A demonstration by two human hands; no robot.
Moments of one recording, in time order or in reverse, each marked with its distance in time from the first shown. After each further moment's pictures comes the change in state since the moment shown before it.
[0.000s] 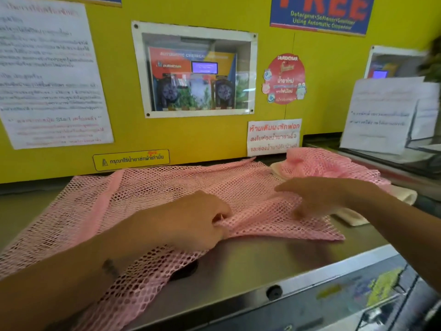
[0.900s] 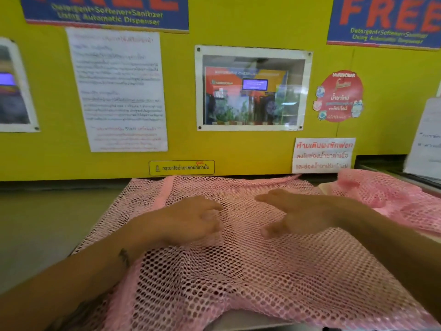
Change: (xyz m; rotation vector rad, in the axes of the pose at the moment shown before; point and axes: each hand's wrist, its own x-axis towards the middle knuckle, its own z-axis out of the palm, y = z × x) left_hand -0.027 -0.106 0.000 -0.176 0.159 -0.253; right_hand 0.047 -0.096 -0.012 0.022 -0.063 -0.187
